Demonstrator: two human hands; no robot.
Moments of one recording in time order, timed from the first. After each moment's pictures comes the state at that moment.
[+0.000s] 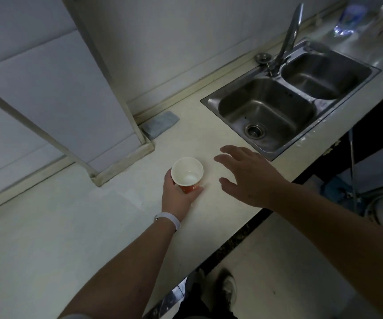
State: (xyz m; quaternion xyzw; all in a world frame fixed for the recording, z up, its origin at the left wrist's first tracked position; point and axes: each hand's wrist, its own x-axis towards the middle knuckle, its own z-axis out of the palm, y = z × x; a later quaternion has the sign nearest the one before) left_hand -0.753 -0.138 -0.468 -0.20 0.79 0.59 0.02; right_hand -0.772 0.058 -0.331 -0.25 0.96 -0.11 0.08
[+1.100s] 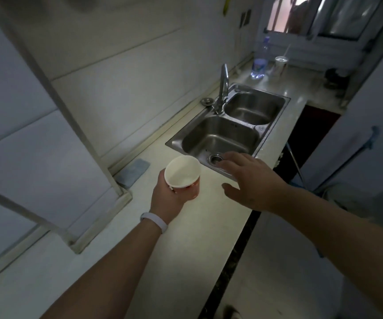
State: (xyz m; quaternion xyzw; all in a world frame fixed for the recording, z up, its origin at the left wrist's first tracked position) left_hand -0.820 -0.137 -0.377 0.09 0.80 0.59 0.00; right_hand -0.744 0.073 -0.259 -0.12 0.99 -0.07 -0.01
